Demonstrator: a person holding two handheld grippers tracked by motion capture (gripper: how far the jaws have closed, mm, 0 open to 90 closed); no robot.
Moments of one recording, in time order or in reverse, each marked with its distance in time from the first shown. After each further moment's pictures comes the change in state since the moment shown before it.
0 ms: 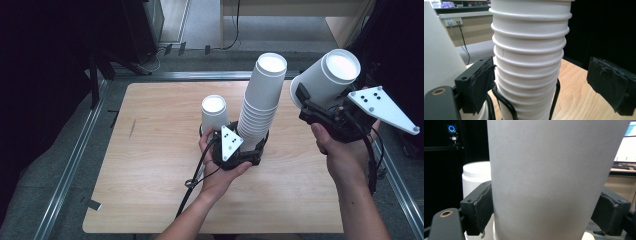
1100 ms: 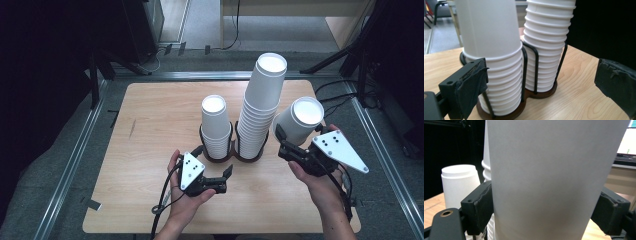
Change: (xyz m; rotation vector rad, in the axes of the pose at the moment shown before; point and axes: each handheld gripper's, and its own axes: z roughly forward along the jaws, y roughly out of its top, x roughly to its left) left arm 0.032 -0.044 -0.084 0.041 0.014 -0.055; right arm 0.023 -0.087 -0.017 0.066 0.041 -0.074
